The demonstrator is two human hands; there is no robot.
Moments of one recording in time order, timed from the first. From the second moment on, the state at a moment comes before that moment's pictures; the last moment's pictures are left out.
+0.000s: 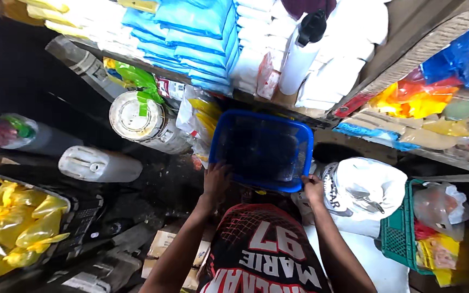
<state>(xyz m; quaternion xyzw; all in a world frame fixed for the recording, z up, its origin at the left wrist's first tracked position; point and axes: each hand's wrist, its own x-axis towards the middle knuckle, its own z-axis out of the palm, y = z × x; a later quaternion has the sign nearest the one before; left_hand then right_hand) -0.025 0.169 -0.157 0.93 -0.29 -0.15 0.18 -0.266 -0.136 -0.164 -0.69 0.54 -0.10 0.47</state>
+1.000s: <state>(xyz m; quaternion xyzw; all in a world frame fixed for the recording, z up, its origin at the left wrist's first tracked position) 0.050 0.177 -0.178 0.86 -0.05 -0.22 0.45 -0.250 -0.146 -0.150 -0.67 0.56 -0.02 0.49</state>
